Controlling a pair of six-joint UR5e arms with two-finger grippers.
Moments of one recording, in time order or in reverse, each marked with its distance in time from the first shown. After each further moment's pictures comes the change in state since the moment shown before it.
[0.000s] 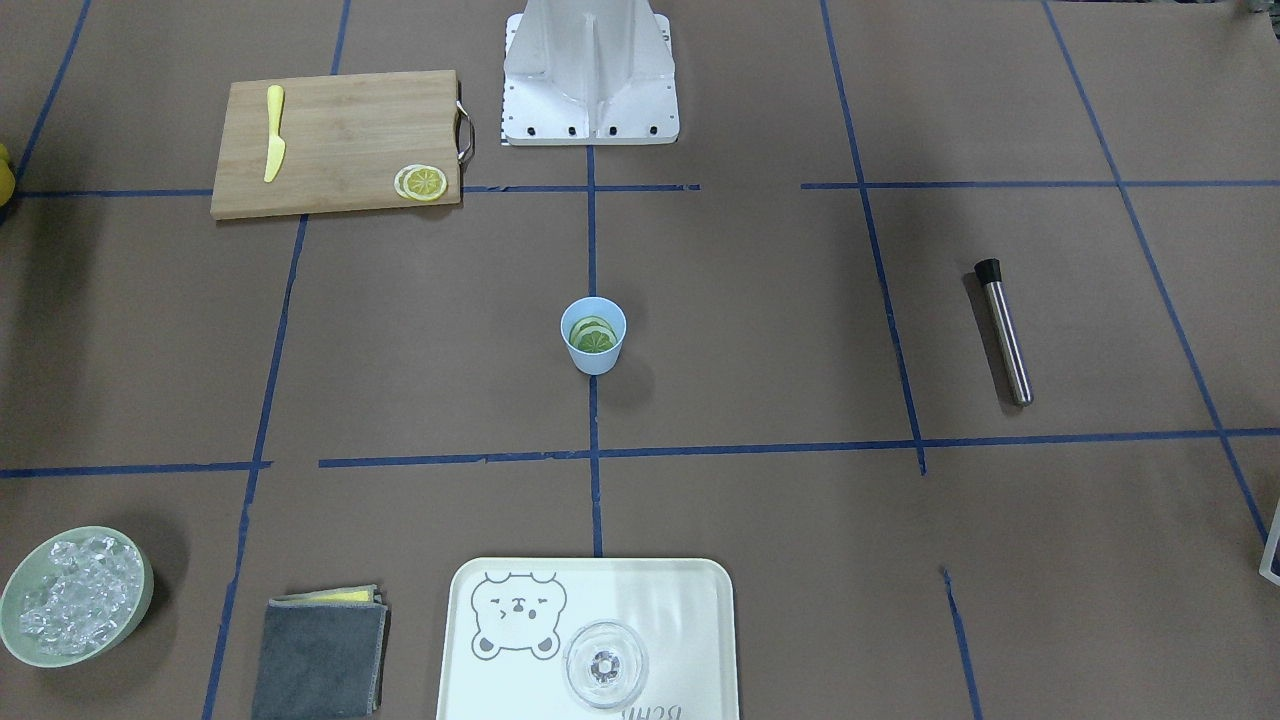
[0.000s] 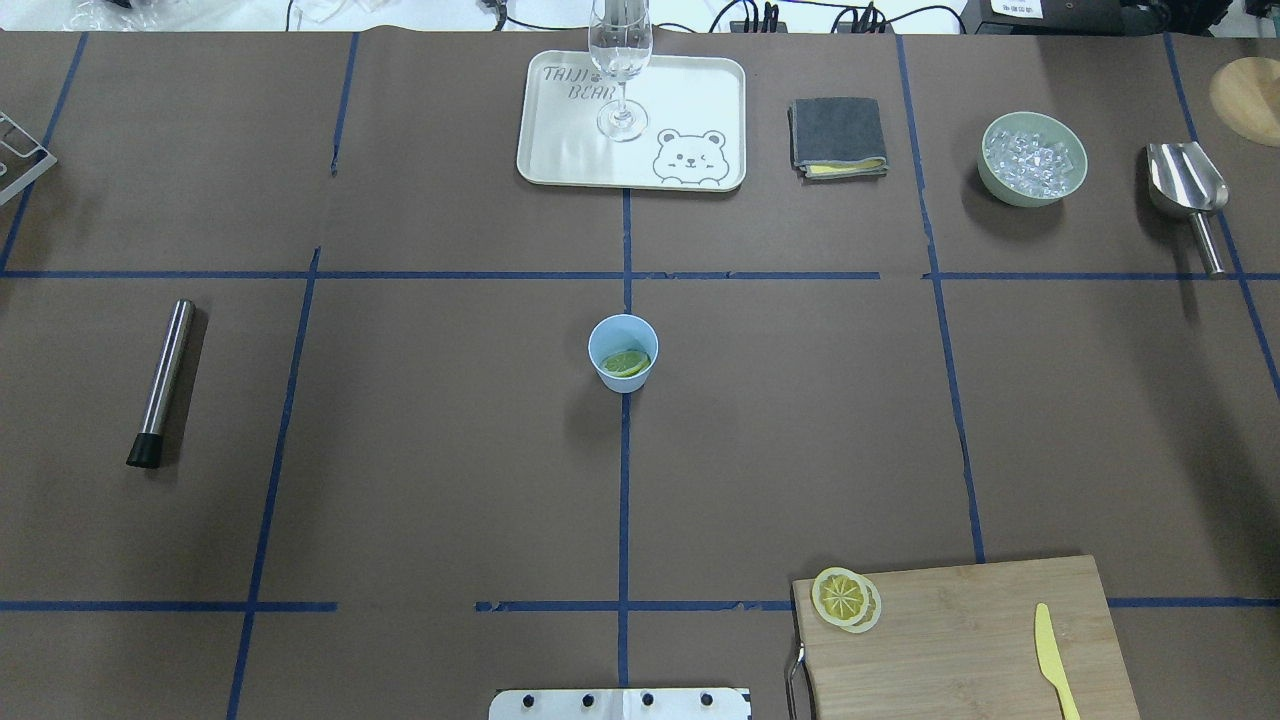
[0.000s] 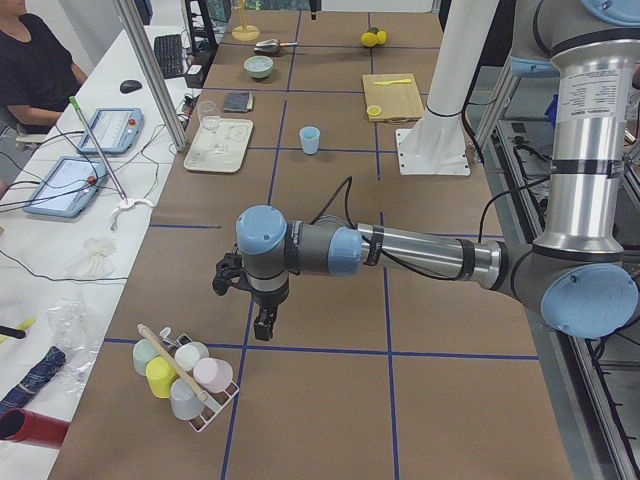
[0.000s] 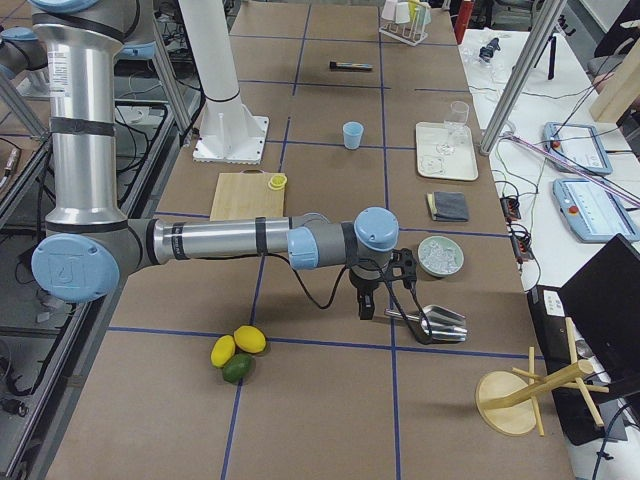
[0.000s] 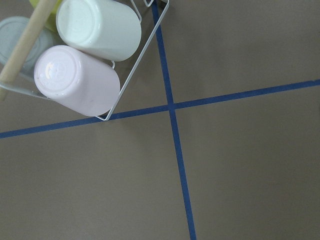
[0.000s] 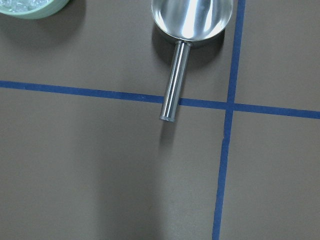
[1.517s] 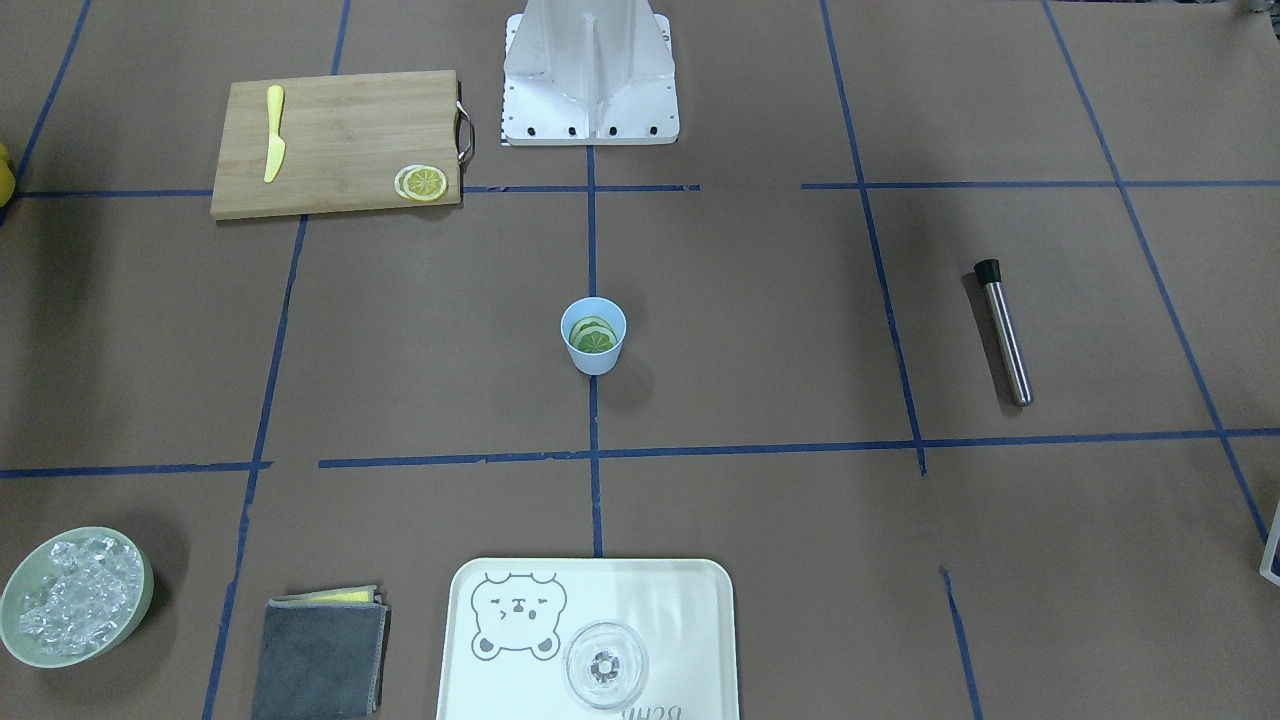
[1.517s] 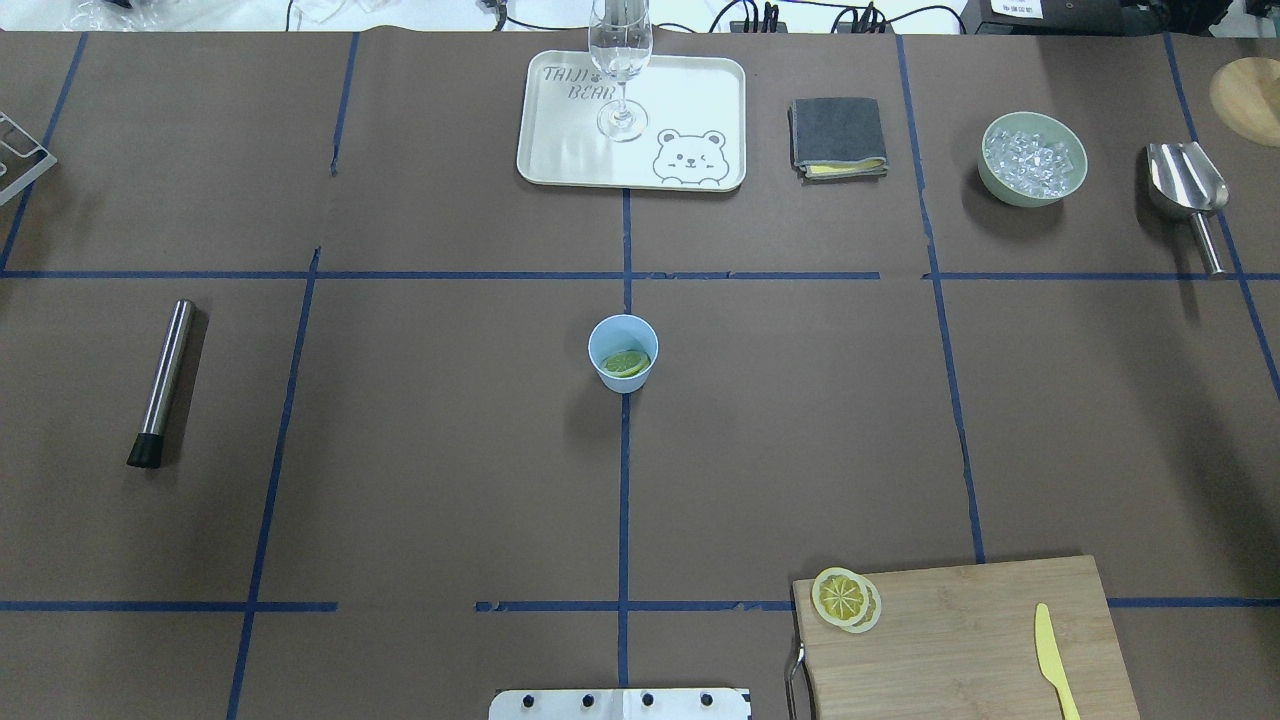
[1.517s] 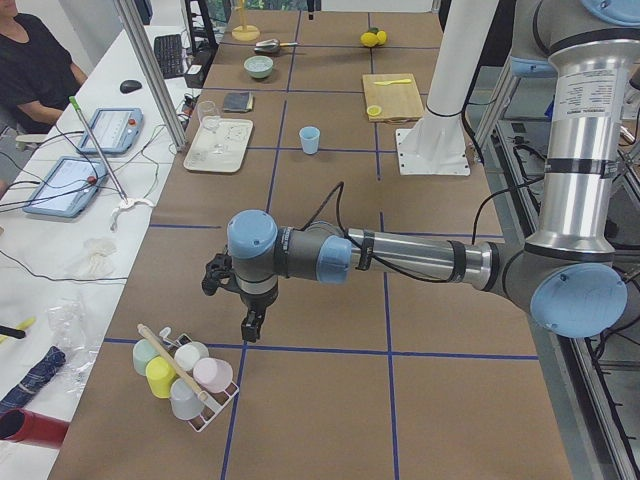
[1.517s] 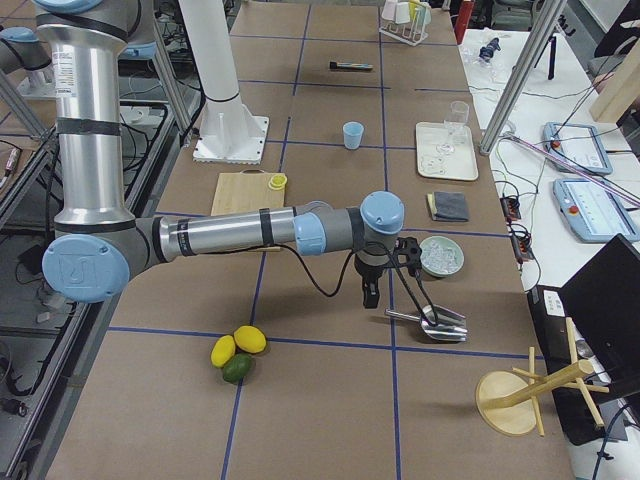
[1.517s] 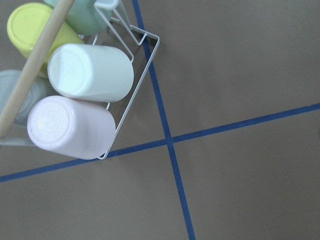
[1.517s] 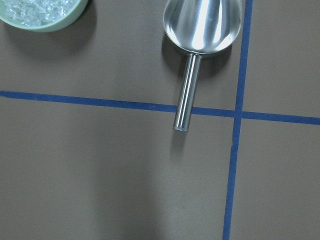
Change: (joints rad) left arm -0.001 -0.041 0.057 -0.058 -0.006 -0.009; right arm -0.010 0.025 0.016 -0.046 -0.011 0.018
